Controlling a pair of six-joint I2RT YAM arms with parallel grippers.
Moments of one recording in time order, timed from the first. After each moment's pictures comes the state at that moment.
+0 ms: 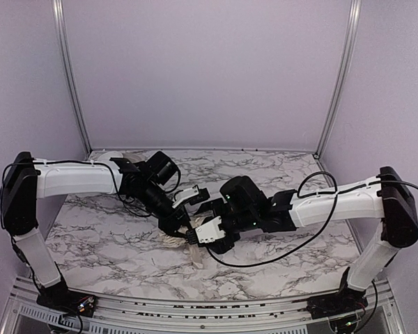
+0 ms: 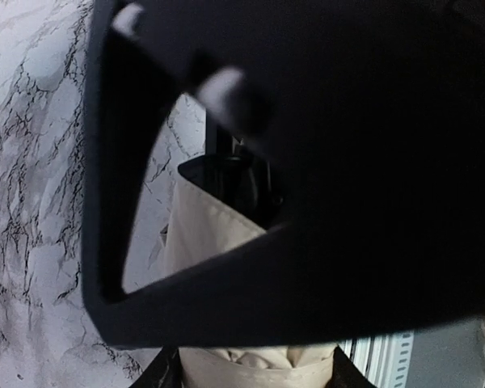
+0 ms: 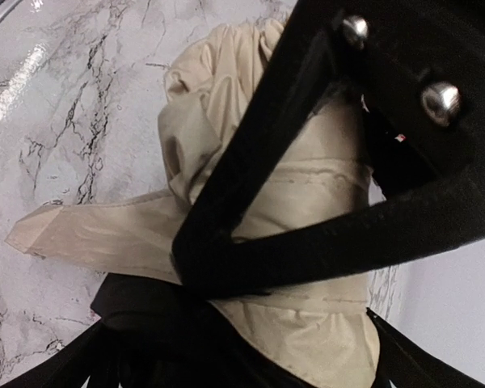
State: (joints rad) left arm -0.81 1.76 1.26 -0.60 0.66 0.29; right arm 1.05 1.64 1.03 -0.12 -0.10 -1.07
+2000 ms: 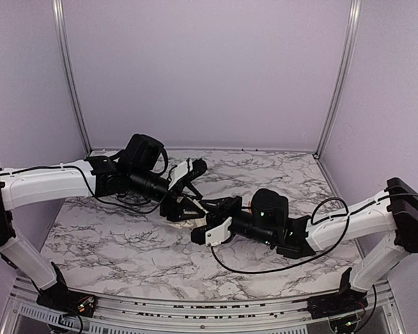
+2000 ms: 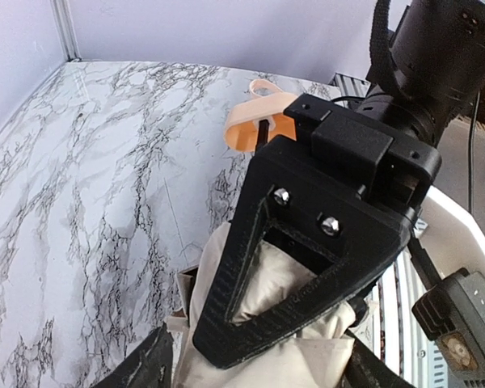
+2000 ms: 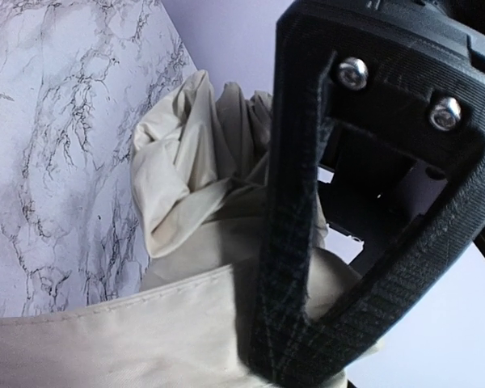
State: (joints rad) left arm -0.85 1.54 1.18 -0.28 0.56 0.25; right arm 1.12 1.52 0.71 0.64 0.13 -1.29
